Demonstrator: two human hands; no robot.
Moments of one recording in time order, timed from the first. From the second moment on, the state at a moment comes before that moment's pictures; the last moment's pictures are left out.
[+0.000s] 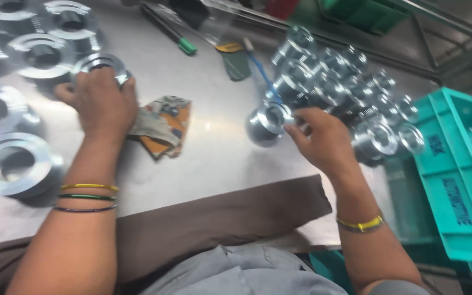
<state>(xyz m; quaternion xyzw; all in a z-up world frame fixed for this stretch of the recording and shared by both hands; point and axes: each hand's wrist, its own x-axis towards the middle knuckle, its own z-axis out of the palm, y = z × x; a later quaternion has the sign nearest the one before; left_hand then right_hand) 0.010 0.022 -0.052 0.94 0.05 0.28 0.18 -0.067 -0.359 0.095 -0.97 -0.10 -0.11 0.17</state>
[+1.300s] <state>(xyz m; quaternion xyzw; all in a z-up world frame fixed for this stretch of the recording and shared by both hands) -0.001 -0.013 -0.029 0.81 -0.11 0.25 0.52 0.052 -0.176 0.003 -0.29 0.01 0.44 0.85</state>
